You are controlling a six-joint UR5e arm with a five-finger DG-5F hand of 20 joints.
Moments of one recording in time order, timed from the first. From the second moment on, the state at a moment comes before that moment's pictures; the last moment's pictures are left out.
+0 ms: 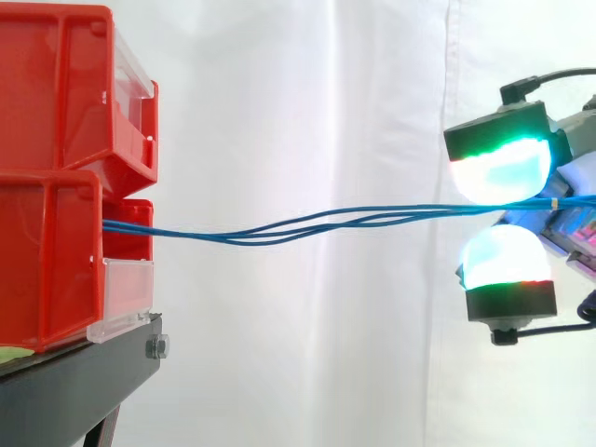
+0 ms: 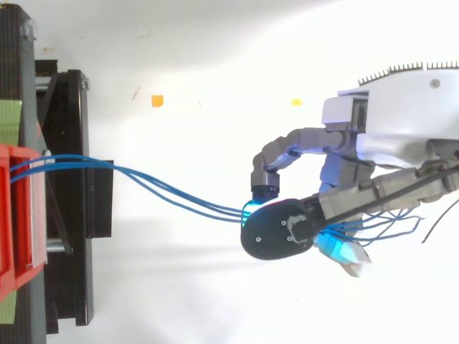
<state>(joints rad) 0.14 -2.19 -0.98 -3.69 -1.42 0.15</state>
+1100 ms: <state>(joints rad) 0.14 -2.19 -1.03 -3.57 -1.42 0.14</state>
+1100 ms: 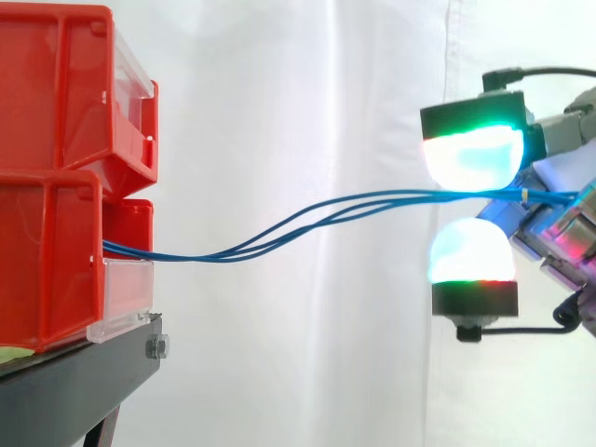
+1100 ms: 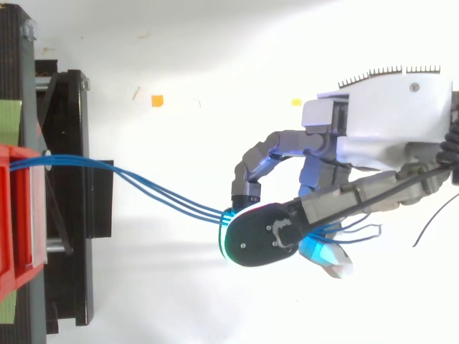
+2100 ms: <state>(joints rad) 0.12 -2.19 -0.98 -3.59 -1.38 0.02</state>
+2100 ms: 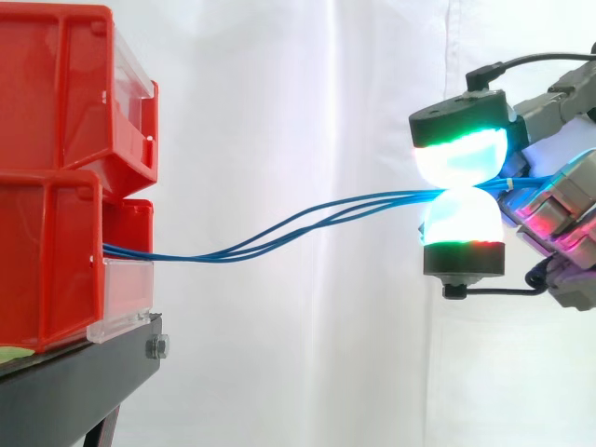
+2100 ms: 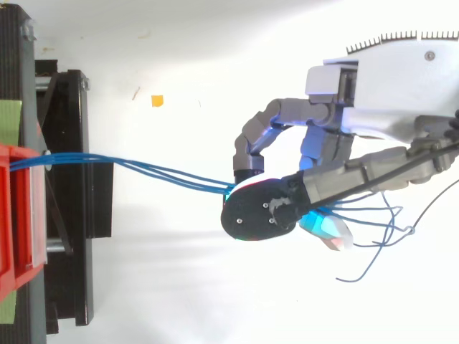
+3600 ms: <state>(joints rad) 0.12 -2.19 -0.98 -3.47 -1.30 -0.15</state>
